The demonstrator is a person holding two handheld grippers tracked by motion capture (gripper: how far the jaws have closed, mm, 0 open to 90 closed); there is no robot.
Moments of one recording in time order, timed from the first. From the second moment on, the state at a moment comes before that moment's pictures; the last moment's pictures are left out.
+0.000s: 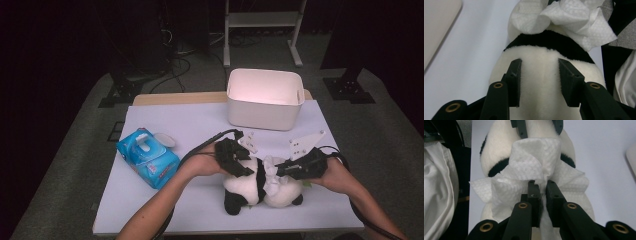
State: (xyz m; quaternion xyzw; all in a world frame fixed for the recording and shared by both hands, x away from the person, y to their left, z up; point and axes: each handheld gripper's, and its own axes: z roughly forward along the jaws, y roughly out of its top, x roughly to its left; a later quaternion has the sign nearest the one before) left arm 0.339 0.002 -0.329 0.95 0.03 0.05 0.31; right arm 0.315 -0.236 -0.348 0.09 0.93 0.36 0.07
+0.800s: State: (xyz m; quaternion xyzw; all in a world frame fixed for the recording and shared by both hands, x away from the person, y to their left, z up) left arm 0.328 0.013 -0.340 0.94 0.05 0.04 0.32; right arm 0.293 -0.281 -0.354 0.12 0.93 0.33 0.07
